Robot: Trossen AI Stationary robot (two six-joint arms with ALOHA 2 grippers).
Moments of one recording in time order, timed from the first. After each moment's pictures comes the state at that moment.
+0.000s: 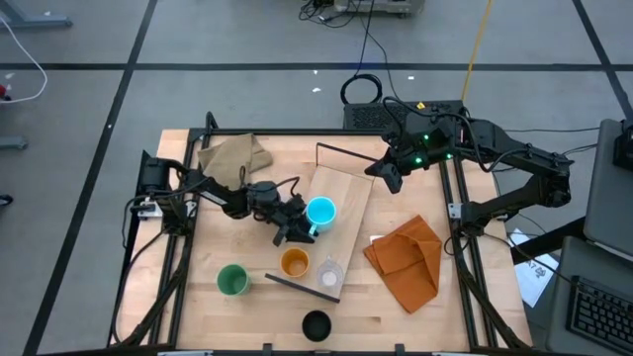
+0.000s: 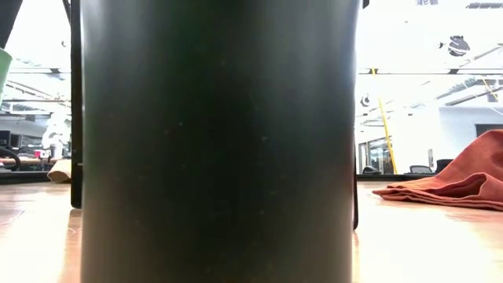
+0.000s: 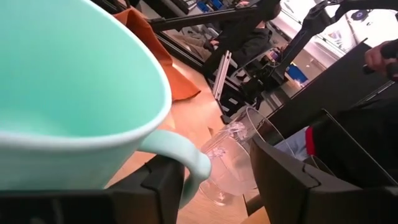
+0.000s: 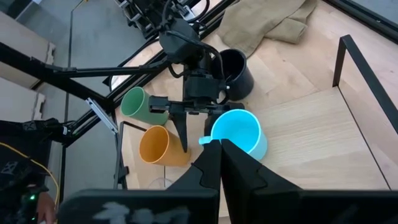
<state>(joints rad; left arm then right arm) 0.10 1.78 0.58 1.05 0.65 -0.62 -0.19 1.27 1.57 -0.94 -0.19 0.54</state>
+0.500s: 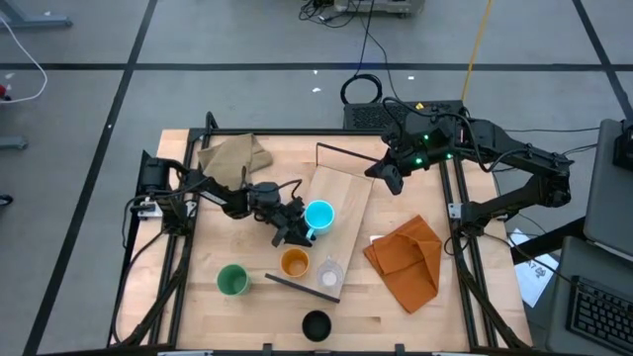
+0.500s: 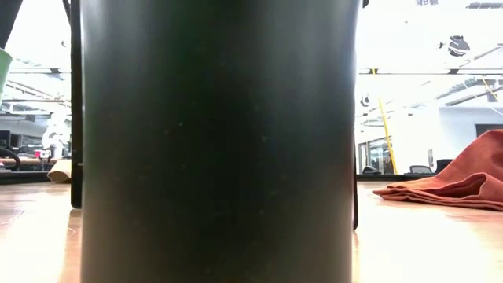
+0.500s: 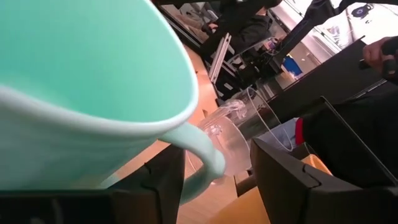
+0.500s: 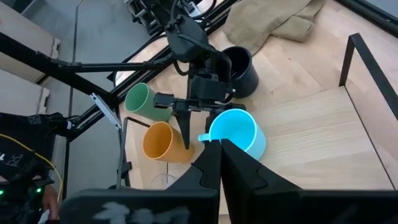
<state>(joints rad) 0.10 1.78 0.58 0.98 0.71 -0.66 -0.19 1.27 1.57 -0.94 -0.21 0.52</state>
